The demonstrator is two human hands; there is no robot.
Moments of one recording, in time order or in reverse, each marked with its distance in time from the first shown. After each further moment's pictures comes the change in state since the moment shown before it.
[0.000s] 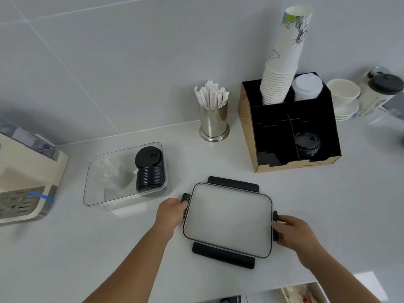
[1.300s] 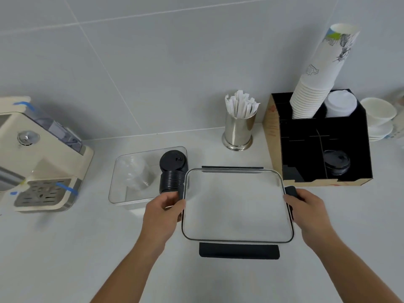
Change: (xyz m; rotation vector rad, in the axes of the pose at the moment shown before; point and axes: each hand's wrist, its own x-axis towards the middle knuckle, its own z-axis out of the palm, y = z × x) left_hand -0.053 0.019 -0.082 -0.329 0.104 0.281; right_hand -0.007 -0.095 0.044 0.068 0.091 -0.339
